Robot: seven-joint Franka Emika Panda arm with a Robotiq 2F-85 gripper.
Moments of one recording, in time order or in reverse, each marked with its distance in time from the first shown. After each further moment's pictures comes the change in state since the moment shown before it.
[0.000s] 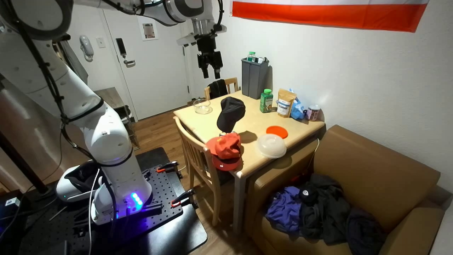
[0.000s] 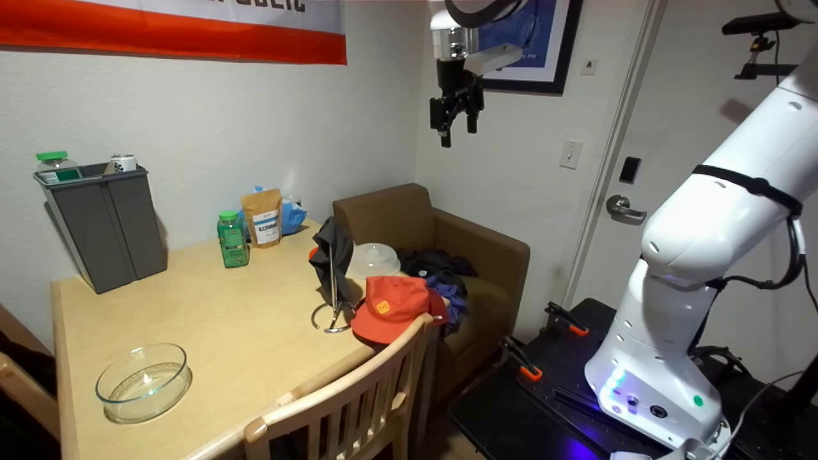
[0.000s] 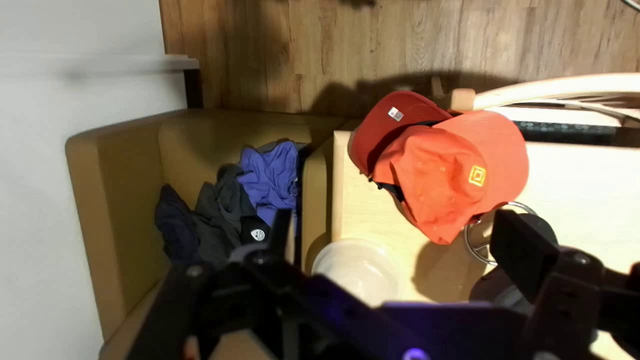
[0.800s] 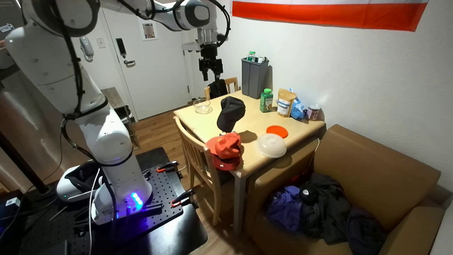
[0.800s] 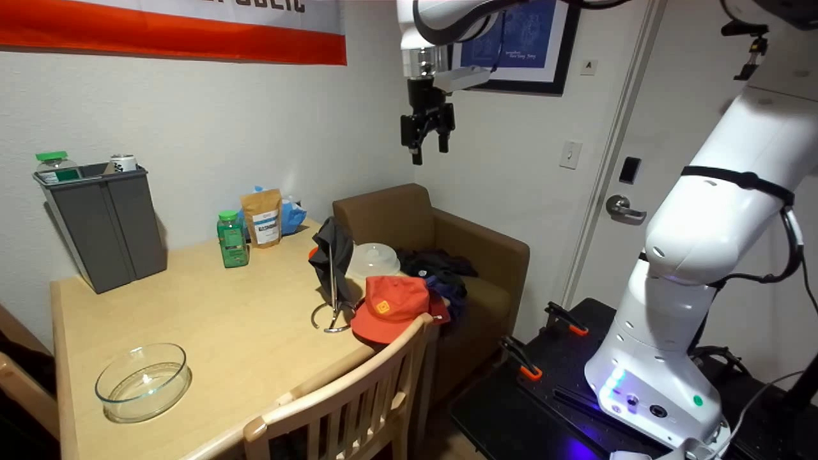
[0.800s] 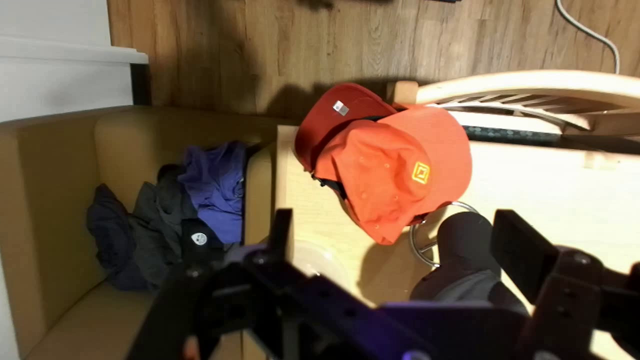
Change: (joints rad) arm 0.047 0.154 0.012 0.061 0.073 0.059 0.014
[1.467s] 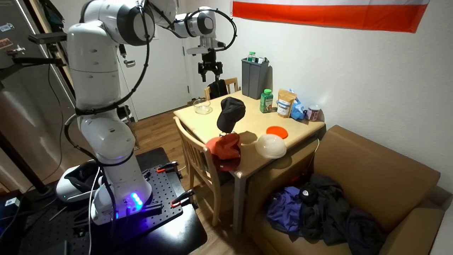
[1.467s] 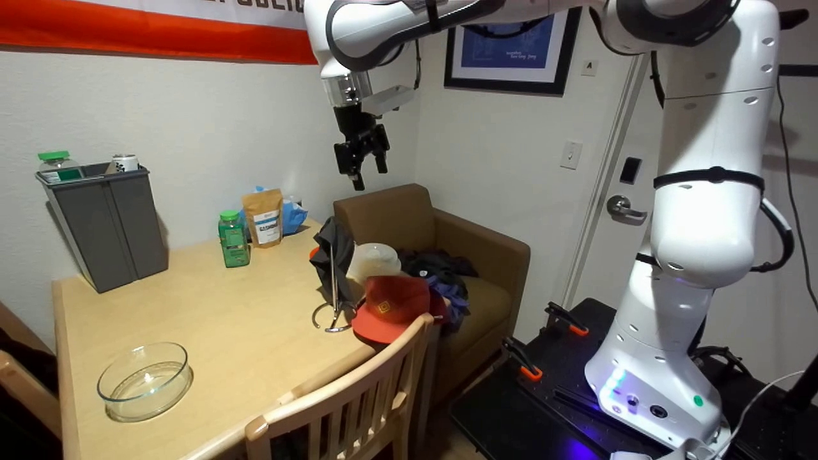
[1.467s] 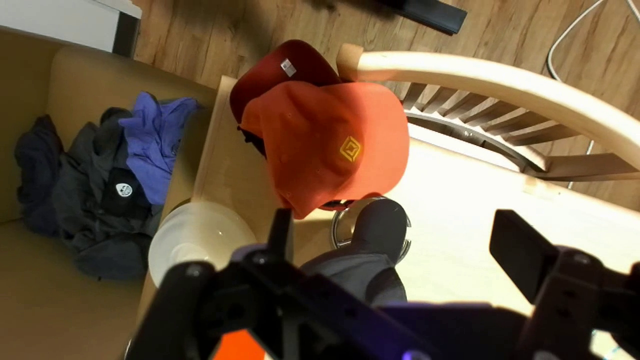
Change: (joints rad) arm 0.140 0.402 0.066 0.366 -0.094 -0.092 -0.002
